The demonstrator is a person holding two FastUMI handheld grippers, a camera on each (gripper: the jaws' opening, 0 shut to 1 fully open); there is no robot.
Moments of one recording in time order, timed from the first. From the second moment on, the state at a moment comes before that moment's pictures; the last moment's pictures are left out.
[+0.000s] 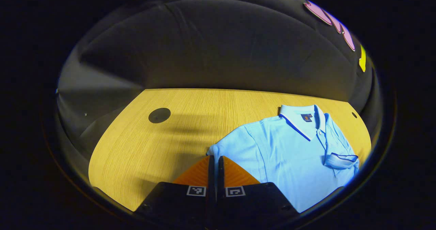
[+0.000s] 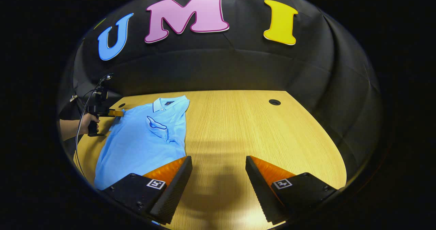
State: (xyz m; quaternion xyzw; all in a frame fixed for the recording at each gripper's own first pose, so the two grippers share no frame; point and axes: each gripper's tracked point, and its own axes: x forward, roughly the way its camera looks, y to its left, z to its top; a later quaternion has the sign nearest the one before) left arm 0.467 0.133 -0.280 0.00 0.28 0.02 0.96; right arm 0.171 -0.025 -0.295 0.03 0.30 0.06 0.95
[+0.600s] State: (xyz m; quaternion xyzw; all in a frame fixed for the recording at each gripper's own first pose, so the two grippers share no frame) left arm 0.468 0.018 -0.201 0.03 0.22 -0.05 0.97; right arm 0.173 -0.038 -0.293 0.05 0.30 0.05 0.95
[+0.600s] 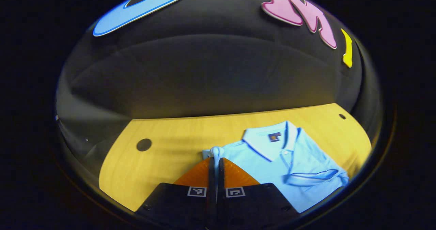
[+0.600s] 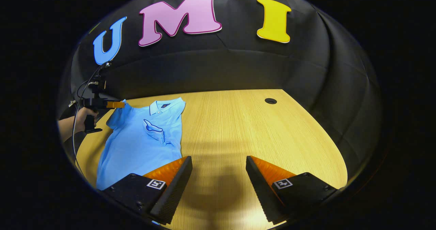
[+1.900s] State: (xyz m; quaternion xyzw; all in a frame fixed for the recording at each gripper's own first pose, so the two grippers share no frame) left arm 0.200 -0.019 -0.190 0.02 0.22 -0.11 0.97; right arm 0.056 0.063 -0.296 0.05 0.34 0.11 0.93
